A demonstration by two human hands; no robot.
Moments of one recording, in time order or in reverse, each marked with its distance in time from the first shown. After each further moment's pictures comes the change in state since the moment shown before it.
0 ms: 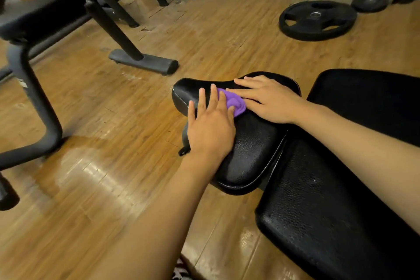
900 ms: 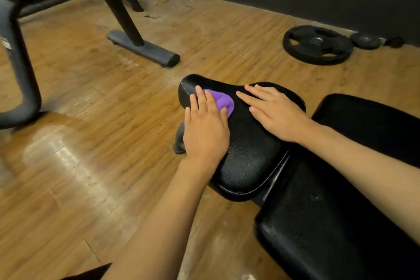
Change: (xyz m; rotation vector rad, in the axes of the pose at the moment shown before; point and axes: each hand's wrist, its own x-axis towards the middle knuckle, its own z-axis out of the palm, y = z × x) left_hand -0.003 -0.019 0.007 -0.184 0.072 -0.148; right_hand -0.005 -0.013 0.000 -0.128 -0.011 0.012
